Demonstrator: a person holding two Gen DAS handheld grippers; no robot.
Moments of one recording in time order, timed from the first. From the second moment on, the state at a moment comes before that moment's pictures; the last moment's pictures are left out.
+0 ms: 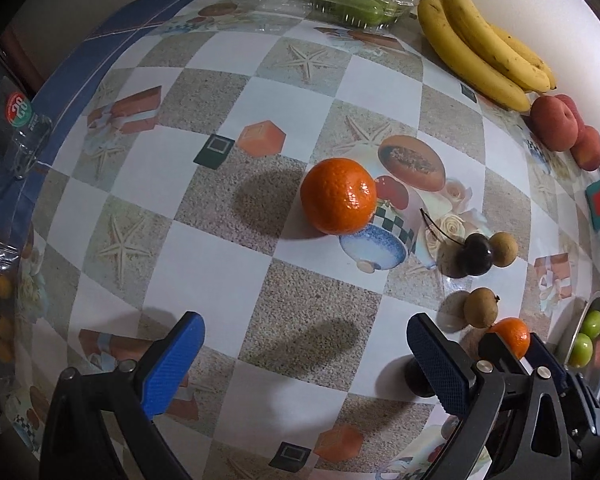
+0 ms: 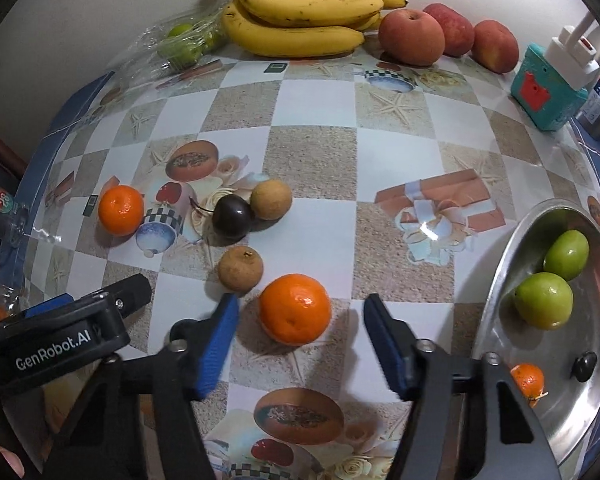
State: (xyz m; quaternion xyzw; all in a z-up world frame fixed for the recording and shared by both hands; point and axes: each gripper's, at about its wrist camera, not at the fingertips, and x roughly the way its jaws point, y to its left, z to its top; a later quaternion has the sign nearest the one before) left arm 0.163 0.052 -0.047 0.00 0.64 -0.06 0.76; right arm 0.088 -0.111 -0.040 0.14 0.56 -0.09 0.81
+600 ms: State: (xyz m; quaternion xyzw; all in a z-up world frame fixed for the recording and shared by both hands) left arm 0.137 0.009 -0.032 0.00 0.64 -0.12 0.76; right arm 0.060 -0.139 -0.007 0.17 0.53 -0.12 0.82
